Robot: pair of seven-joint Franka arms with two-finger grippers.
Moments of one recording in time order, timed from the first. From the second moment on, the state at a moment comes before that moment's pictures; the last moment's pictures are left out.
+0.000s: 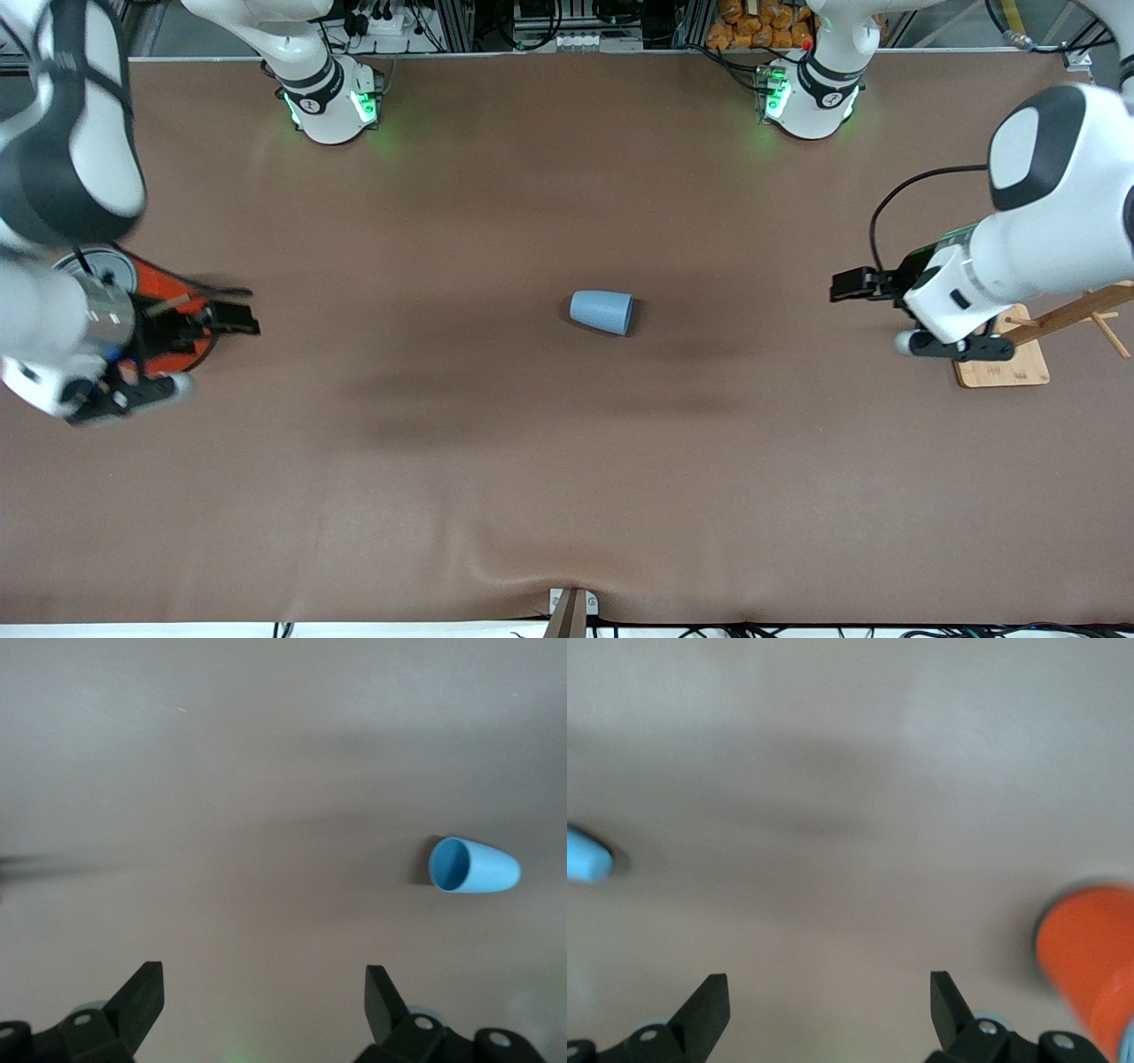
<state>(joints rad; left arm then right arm) 0.07 0.28 -0.27 -1.56 -0.15 1.64 -0.14 0.00 0.42 0.12 -1.11 0.08 1.36 0.05</state>
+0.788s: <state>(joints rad) 0.00 0.50 -0.27 -1.61 -0.54 1.73 -0.14 -0.03 0.01 0.05 -1.48 0.08 1.48 0.26</state>
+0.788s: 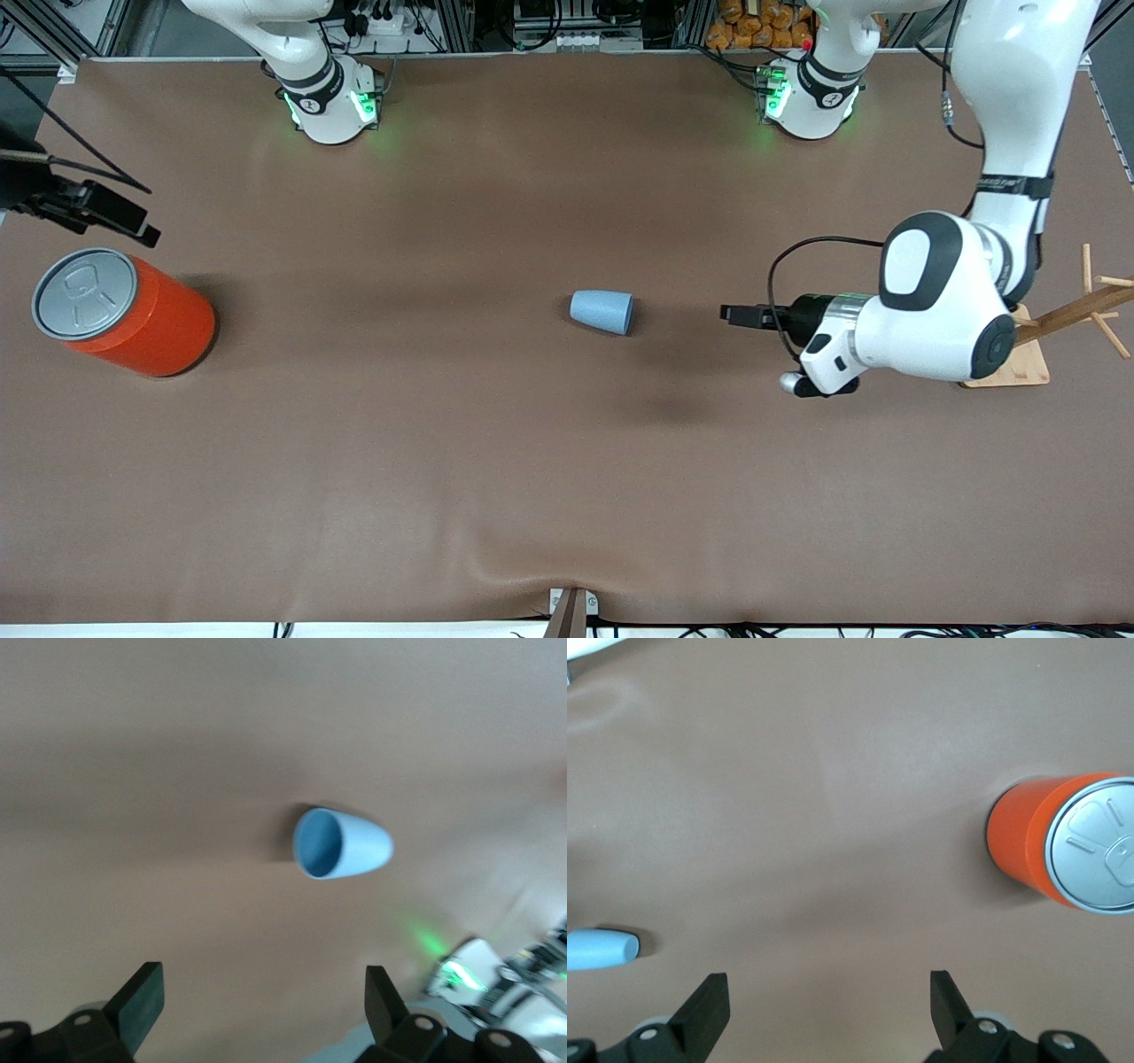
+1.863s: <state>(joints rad) -0.09 0.66 -0.26 -1.73 -1.06 1.89 0.16 -0.03 -0.02 0.06 -1.54 0.07 1.52 0.24</state>
